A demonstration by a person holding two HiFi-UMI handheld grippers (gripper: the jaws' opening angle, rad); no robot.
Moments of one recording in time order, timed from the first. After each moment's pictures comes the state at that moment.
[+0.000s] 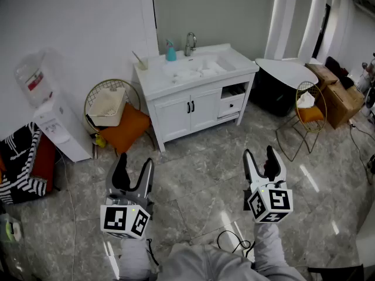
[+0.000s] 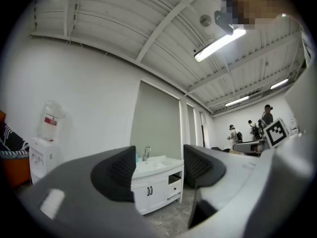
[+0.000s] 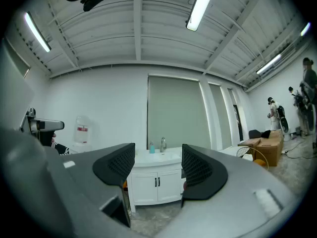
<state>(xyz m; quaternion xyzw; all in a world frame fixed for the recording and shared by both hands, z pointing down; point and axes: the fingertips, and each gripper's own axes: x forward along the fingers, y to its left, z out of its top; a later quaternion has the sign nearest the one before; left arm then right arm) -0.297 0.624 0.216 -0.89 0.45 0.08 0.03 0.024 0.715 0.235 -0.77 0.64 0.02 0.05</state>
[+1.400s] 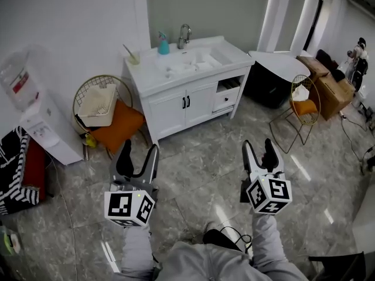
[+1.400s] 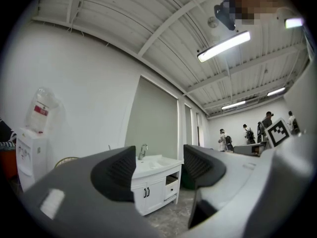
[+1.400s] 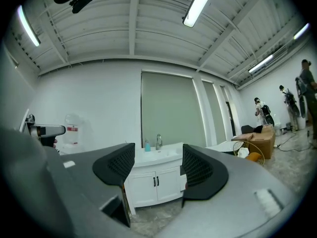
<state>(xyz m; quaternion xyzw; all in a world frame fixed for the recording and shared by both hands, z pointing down) -0.298 0.534 0.233 -0.90 0.42 0.08 0.01 0.003 0.652 0.251 -0.80 0.60 0.00 0.06</state>
